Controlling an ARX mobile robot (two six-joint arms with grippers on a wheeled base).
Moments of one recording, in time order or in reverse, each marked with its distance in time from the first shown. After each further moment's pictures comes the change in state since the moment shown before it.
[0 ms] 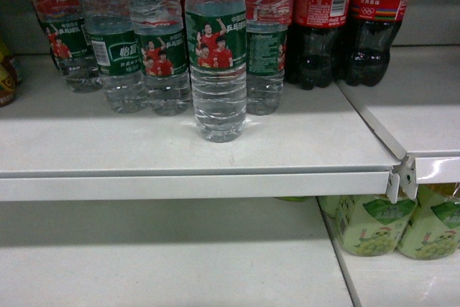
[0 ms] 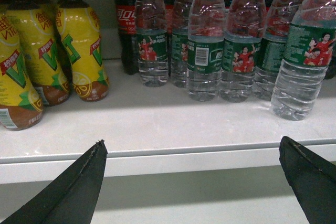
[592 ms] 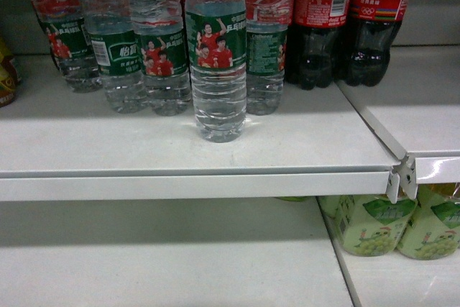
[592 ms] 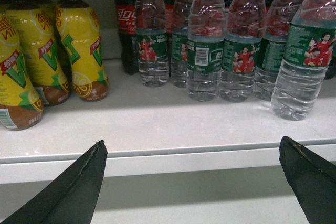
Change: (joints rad) left arm 0.000 0.000 0.000 0.000 0.000 0.000; right arm 0.000 0.000 0.000 0.000 0.000 0.000
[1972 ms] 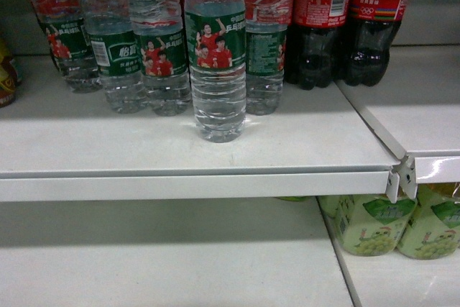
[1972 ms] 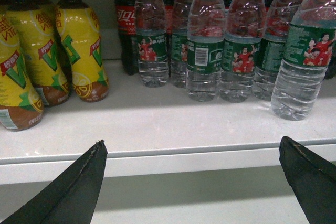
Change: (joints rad) left arm 0.000 0.000 0.000 0.000 0.000 0.000; right arm -0.034 0.065 0.048 -0.153 -0.077 0.073
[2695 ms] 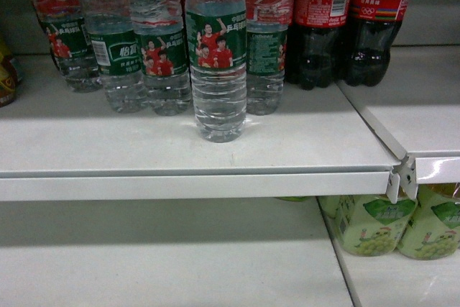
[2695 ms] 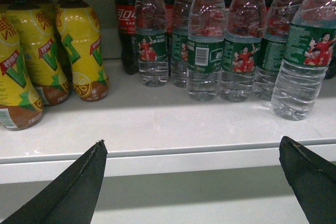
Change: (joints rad) left arm 0.000 0.000 0.000 0.000 0.000 0.000; right arm 0.209 0.716 0.374 0.433 0.052 0.060
